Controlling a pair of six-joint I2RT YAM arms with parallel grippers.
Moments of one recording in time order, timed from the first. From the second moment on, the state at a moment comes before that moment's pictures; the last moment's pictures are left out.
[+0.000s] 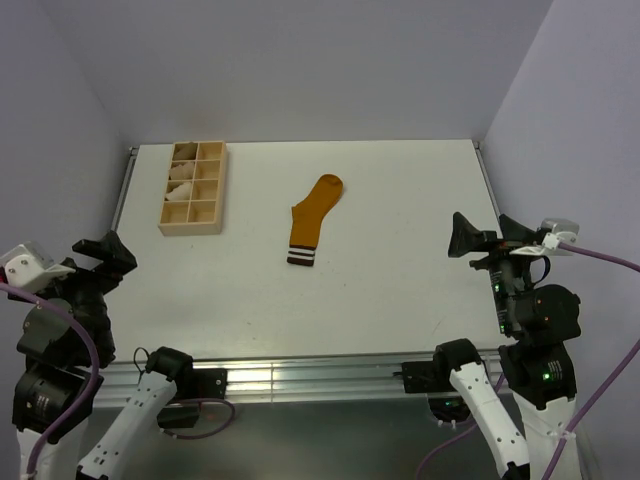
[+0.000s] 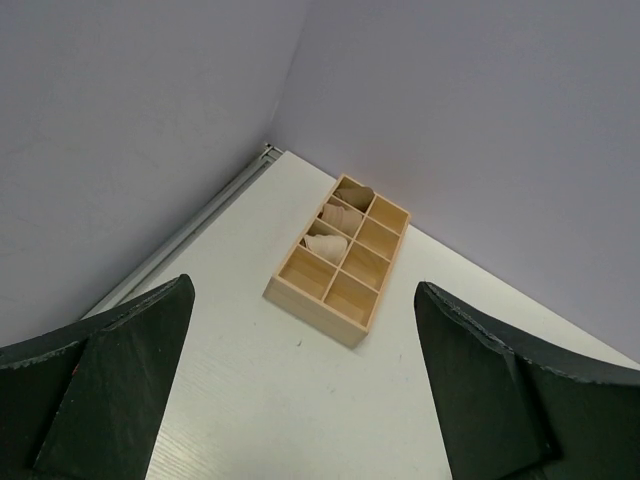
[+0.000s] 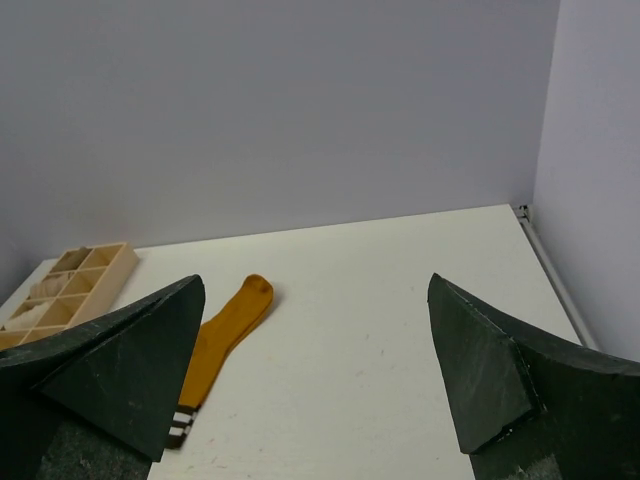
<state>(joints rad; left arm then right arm) -0.35 0.34 1.10 -0.70 -0.78 -0.36 0.21 0.33 0.93 -0.40 0.19 0.16</state>
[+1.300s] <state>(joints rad) -0.35 0.72 0.89 -0.57 -0.33 -0.45 0.55 1.50 1.13 -0.24 0.06 0.01</state>
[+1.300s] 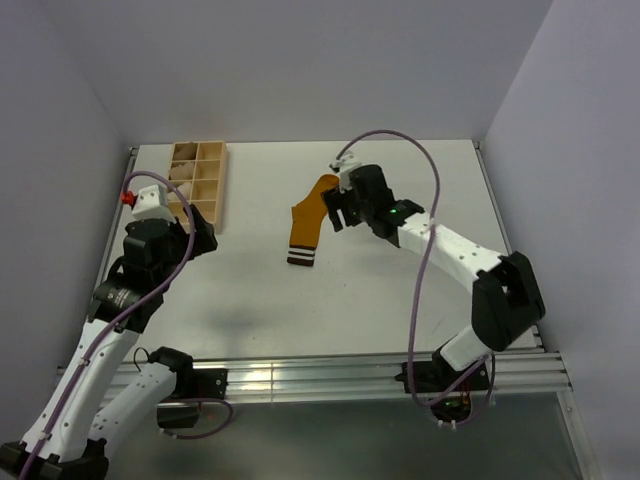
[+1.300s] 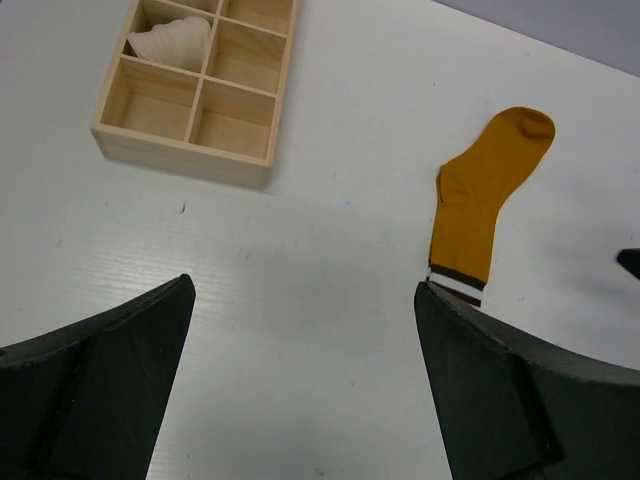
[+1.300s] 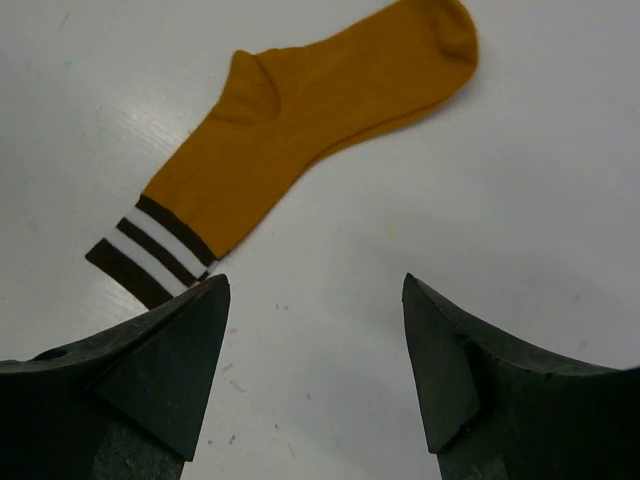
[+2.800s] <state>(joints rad) -0.35 0.93 0.82 -0.36 -0.02 -0.51 0.68 1.99 1.23 -0.07 -0.01 -0.01</state>
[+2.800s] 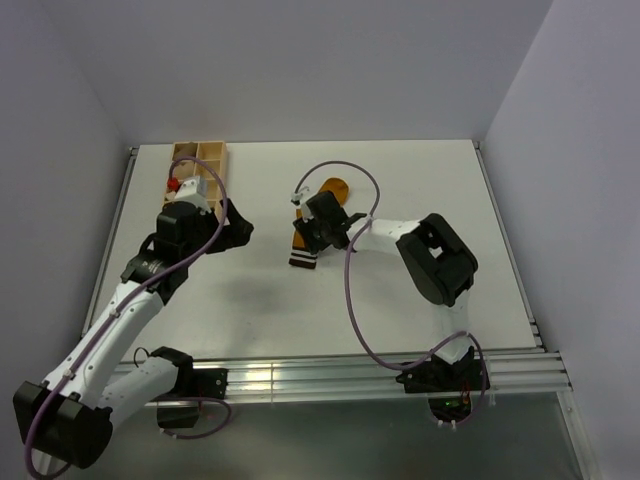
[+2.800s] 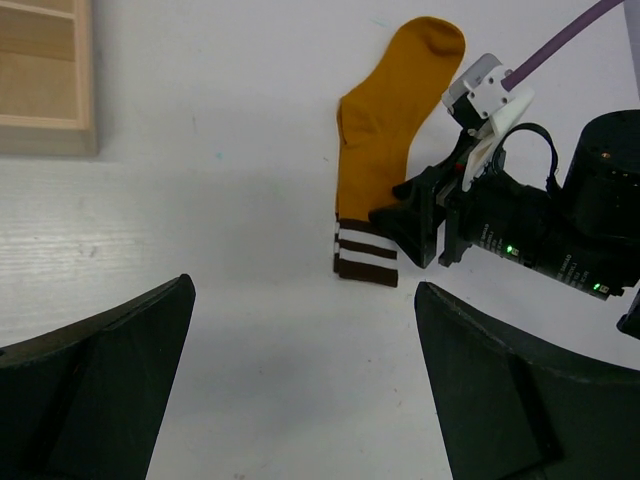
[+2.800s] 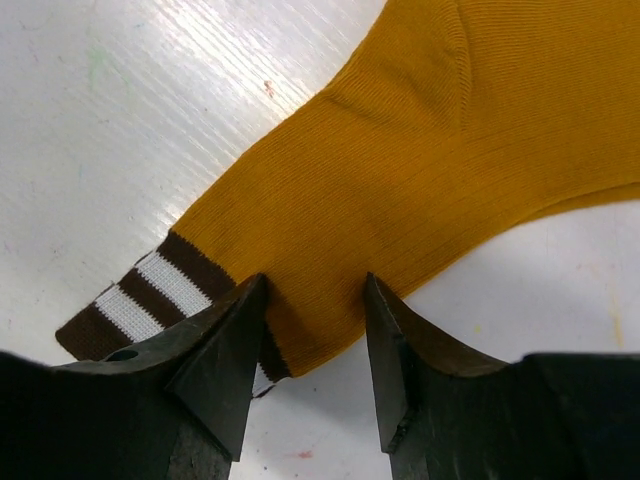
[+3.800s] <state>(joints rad) -0.44 0.92 0.82 -0.32 0.02 -0.47 0.79 1.71 1.11 -0.25 0.12 0.05</state>
